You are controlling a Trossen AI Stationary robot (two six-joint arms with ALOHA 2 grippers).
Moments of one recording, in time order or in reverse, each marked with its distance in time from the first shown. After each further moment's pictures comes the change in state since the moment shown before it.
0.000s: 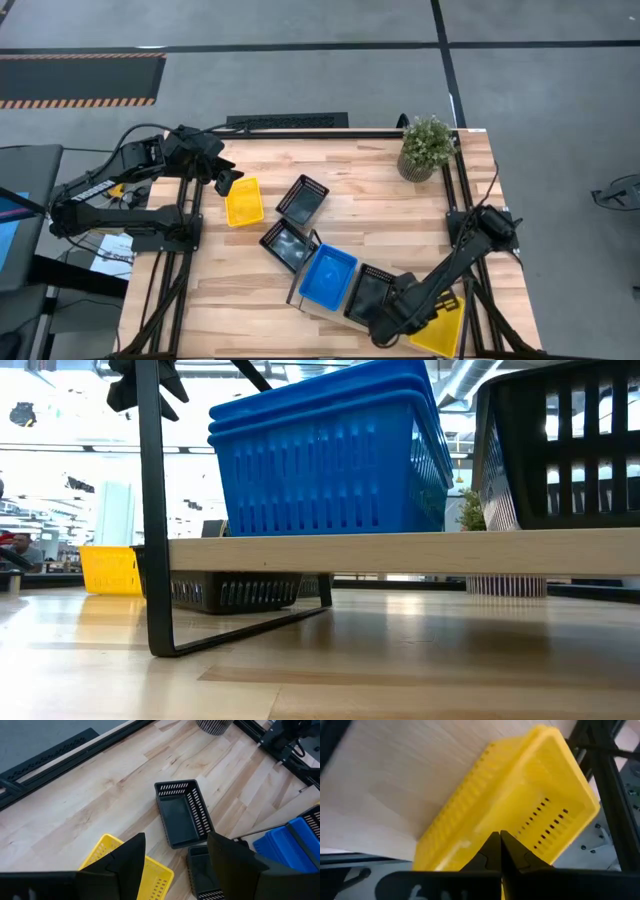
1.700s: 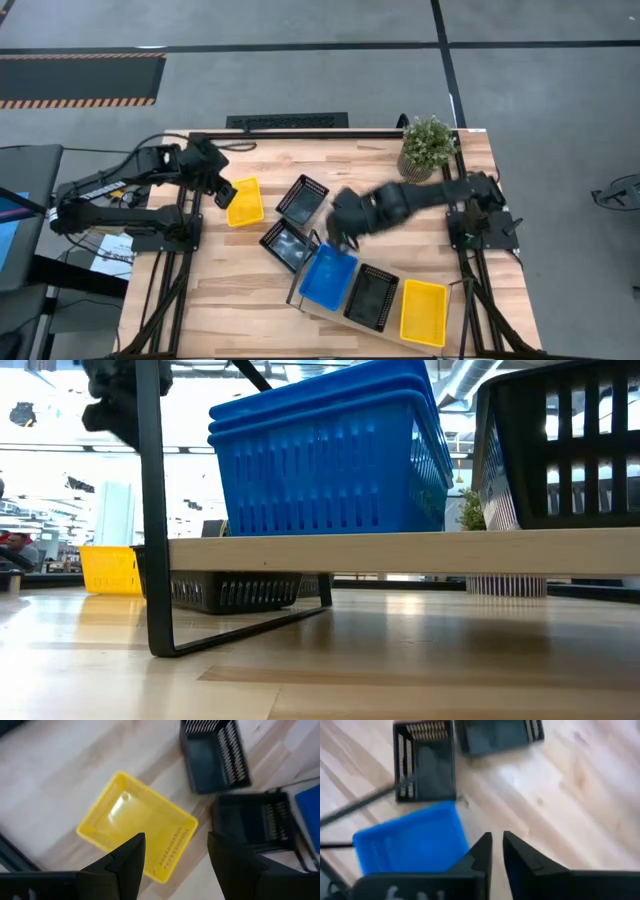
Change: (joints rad) left arm -0.035 0.019 -0.103 -0.149 0.005 -0.047; right arm -0.491 -0.108 0.375 0.120 0.682 -0.995
